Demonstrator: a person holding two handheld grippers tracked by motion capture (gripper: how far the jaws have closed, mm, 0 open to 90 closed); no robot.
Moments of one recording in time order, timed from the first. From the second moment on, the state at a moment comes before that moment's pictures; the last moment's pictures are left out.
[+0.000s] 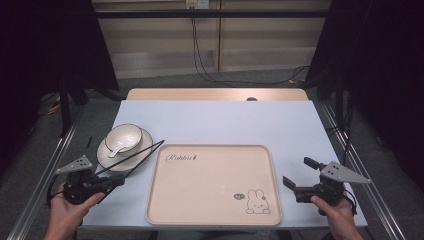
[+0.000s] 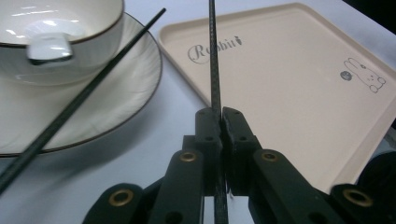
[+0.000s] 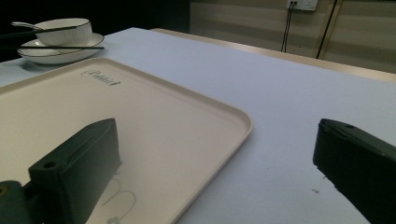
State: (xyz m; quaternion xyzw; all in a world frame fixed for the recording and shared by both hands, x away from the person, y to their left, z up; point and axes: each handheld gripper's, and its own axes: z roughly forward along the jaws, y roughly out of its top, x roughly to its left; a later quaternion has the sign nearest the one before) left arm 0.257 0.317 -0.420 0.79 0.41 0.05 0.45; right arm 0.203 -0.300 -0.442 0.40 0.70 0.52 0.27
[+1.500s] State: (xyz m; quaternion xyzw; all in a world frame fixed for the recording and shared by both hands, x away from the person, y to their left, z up) left arm 0.259 0.210 -0.452 0.75 0.54 0.05 0.37; right arm 0.203 -0.298 -0.442 0.40 0.71 0.52 0.26
